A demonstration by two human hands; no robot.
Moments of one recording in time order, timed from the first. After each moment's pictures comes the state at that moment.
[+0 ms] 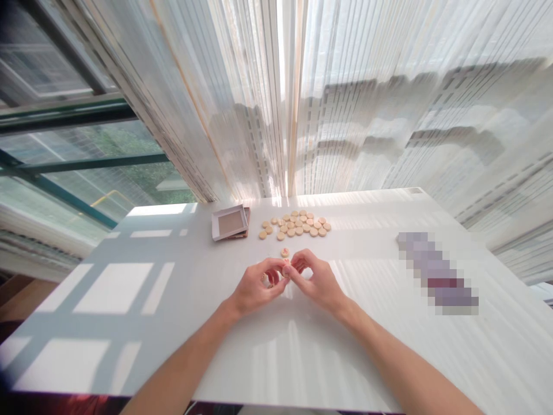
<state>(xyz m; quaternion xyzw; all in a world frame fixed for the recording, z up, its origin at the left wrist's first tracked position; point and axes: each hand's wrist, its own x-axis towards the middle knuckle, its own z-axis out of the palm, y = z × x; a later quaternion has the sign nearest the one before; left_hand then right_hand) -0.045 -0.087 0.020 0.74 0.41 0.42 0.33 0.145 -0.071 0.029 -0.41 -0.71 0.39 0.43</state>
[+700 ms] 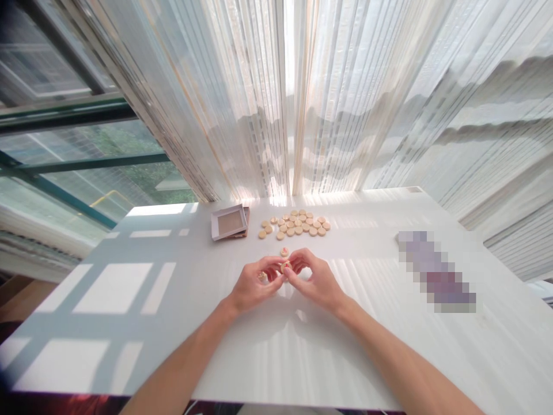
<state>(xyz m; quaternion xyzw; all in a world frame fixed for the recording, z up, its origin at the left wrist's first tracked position) -0.048 -0.085 0.019 0.71 0.41 0.44 0.37 0.144 -0.072 0.029 -0.39 -0.71 0.40 0.43</state>
